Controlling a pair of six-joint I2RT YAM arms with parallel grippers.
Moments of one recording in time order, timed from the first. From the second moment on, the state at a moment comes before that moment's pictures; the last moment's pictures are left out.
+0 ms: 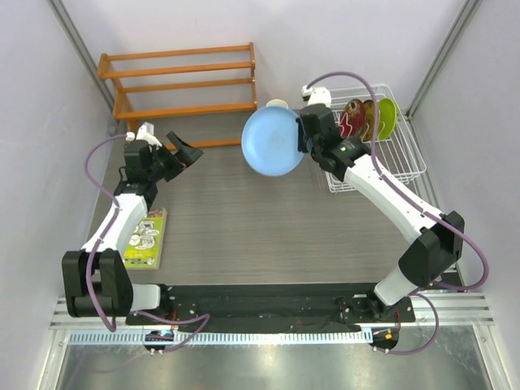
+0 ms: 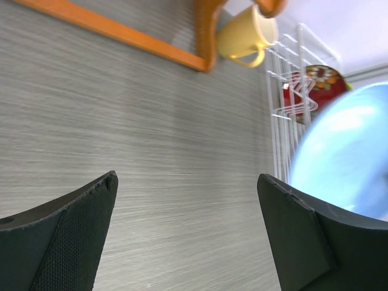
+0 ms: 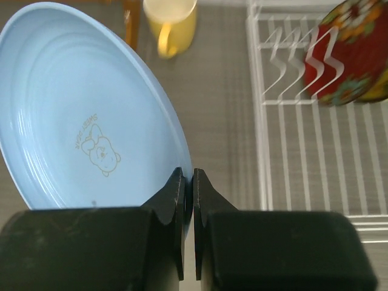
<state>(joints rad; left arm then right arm) 0.01 1.33 0.91 0.00 0.35 -0.67 0.58 1.57 1.57 -0.46 0.48 0.23</state>
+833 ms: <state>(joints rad) -0.16 1.31 0.76 0.33 0.43 -0.84 0.61 1.62 1.42 -0.33 0.10 0.47</state>
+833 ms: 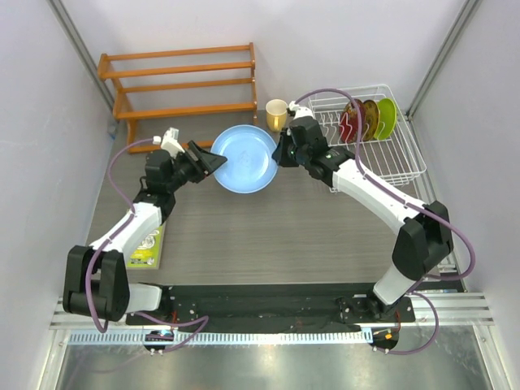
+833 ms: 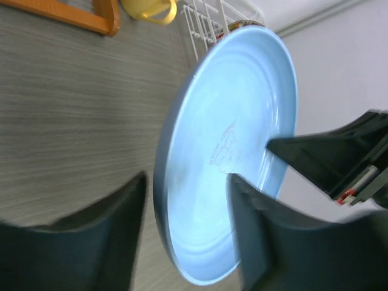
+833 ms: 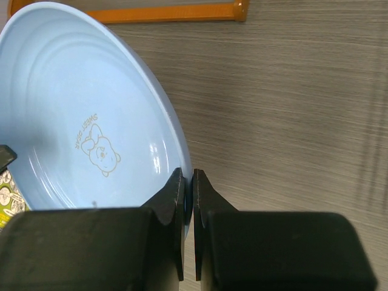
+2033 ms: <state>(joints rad) -0.18 1.48 0.77 -0.09 0.02 -0.63 0.23 1.84 1.70 -0.44 0.52 0.21</state>
